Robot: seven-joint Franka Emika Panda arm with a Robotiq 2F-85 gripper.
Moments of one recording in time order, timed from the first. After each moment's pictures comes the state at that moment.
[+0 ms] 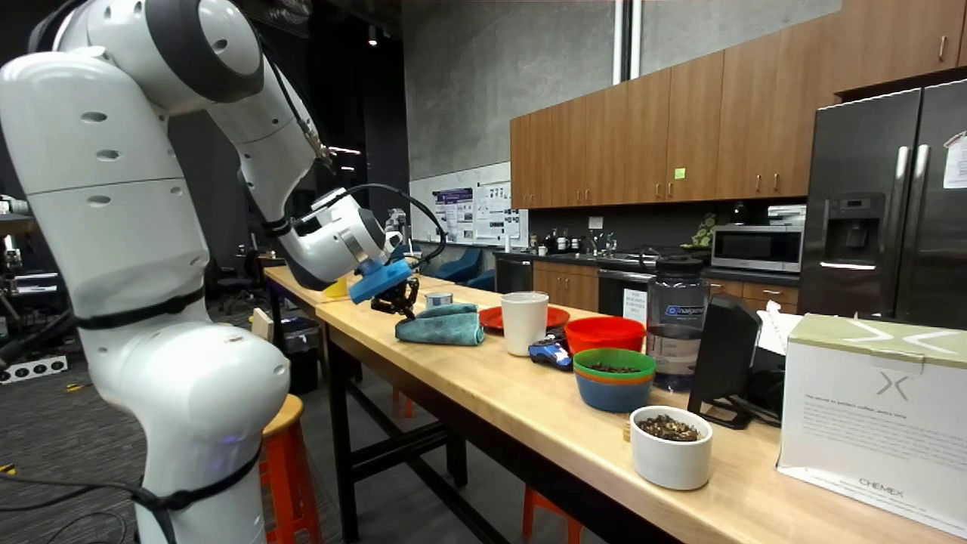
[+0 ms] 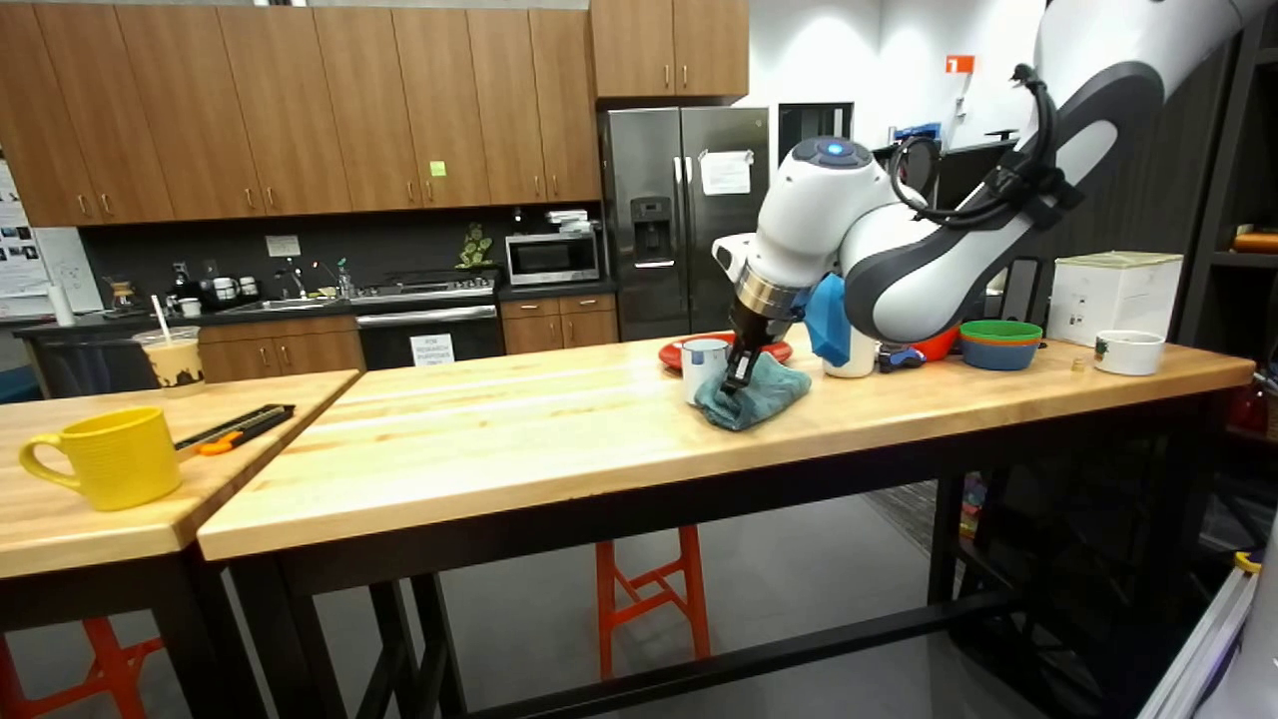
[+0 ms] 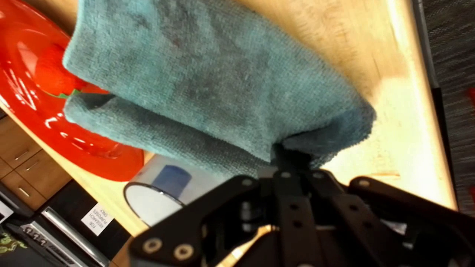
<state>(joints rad) 0.01 -0.20 0.28 -2.49 -0.67 2.79 0.19</state>
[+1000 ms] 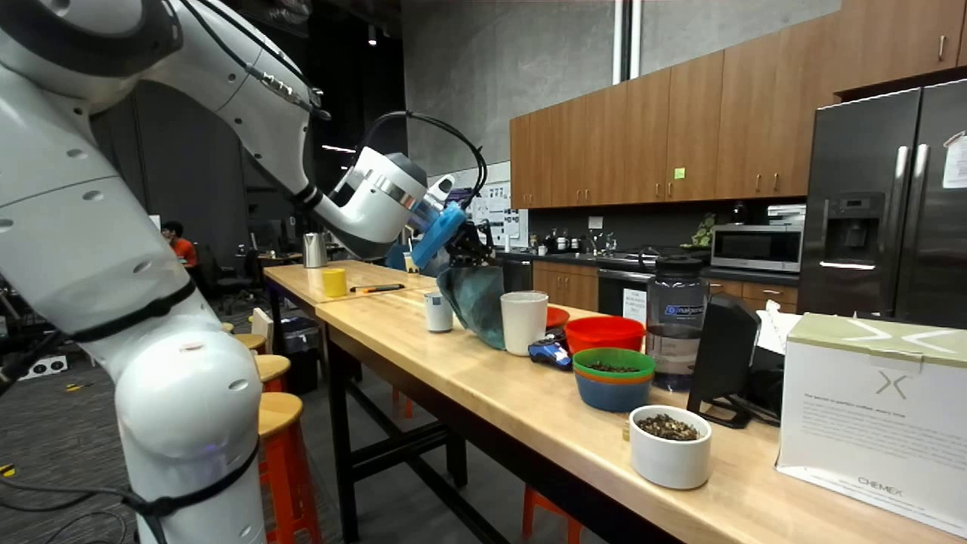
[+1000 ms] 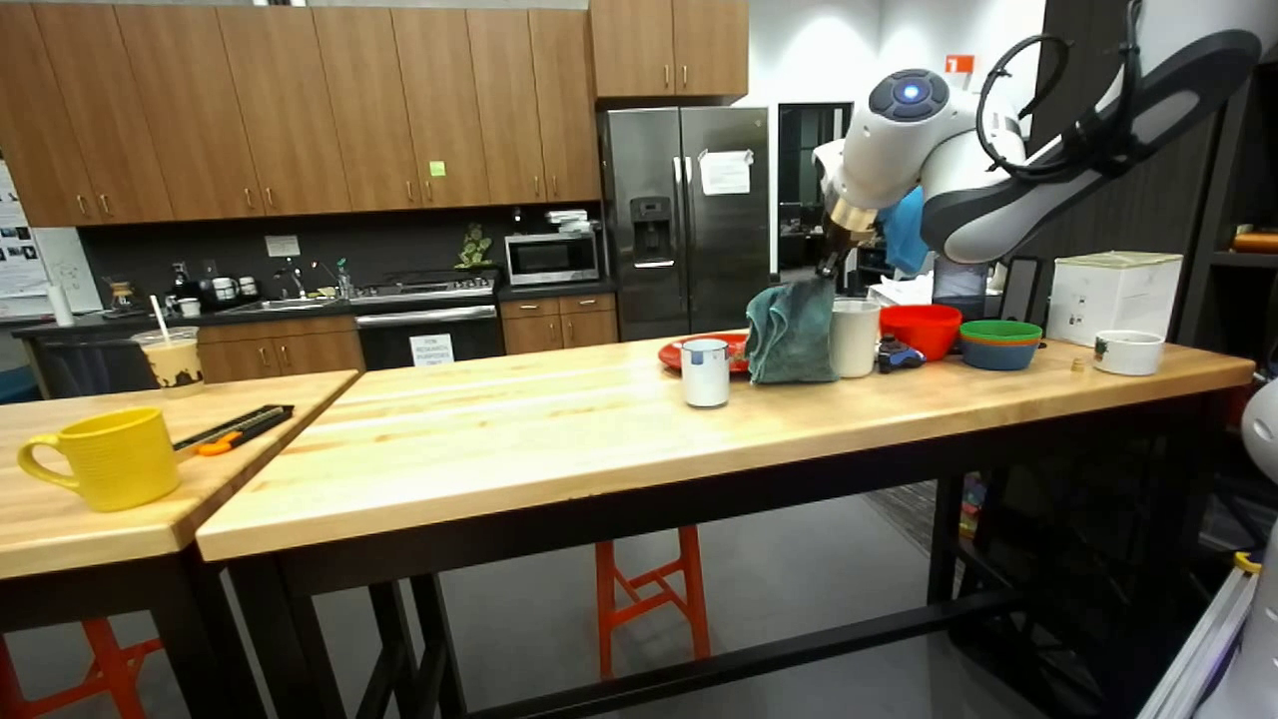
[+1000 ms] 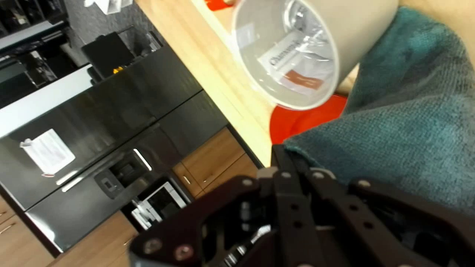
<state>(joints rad) -0.31 -0.43 0.23 -2.47 -1.05 2.70 0.39</state>
